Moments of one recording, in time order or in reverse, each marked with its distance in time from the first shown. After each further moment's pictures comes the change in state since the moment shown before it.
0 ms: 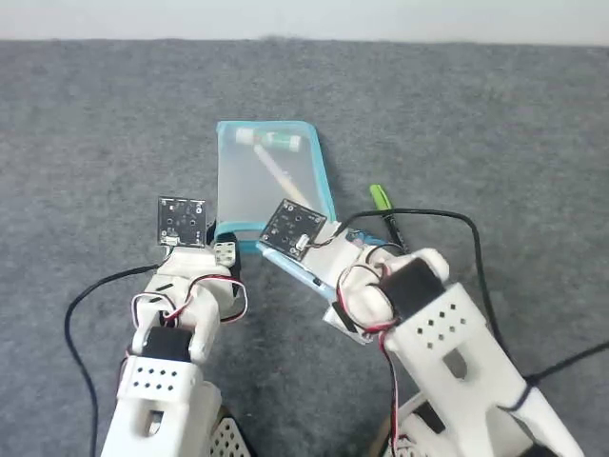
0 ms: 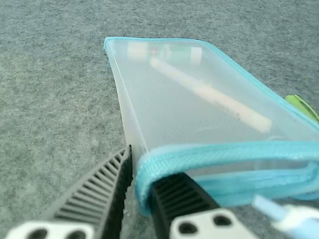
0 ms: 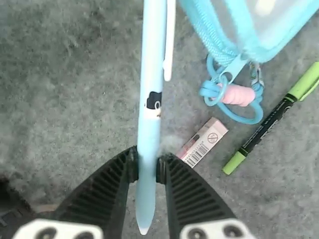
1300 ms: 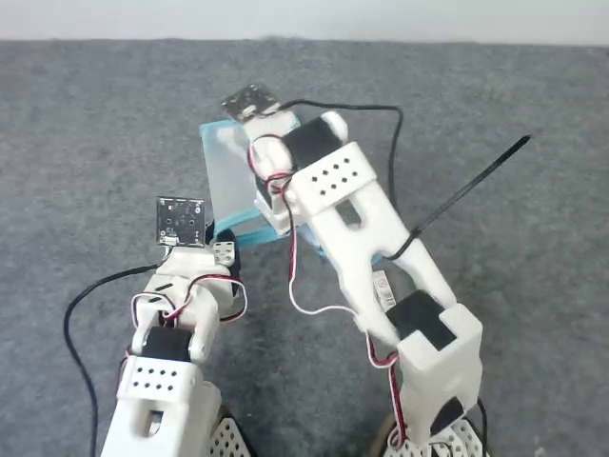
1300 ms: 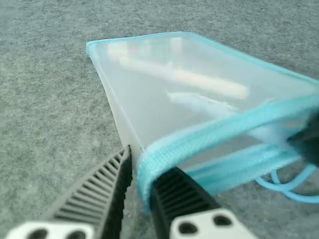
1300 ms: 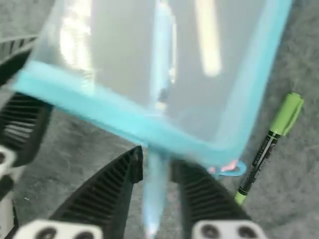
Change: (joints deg) left arm -0.1 0.0 0.0 -0.1 0.2; right arm -0.1 58.7 -67.3 14.2 -19.3
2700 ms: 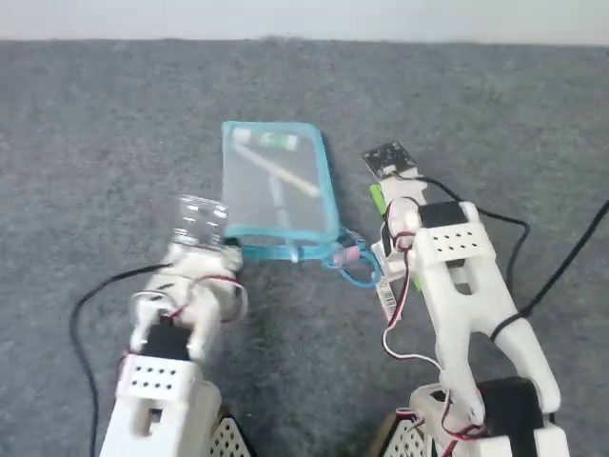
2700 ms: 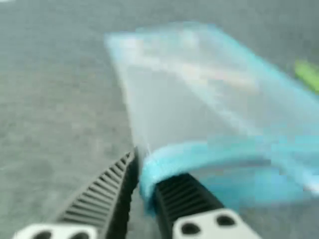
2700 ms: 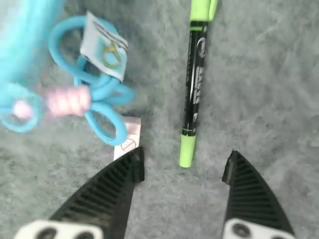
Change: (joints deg) left arm -1.8 0.1 -2.5 3.7 -6.5; right arm 25.9 -35.6 70.9 -35.4 9.1
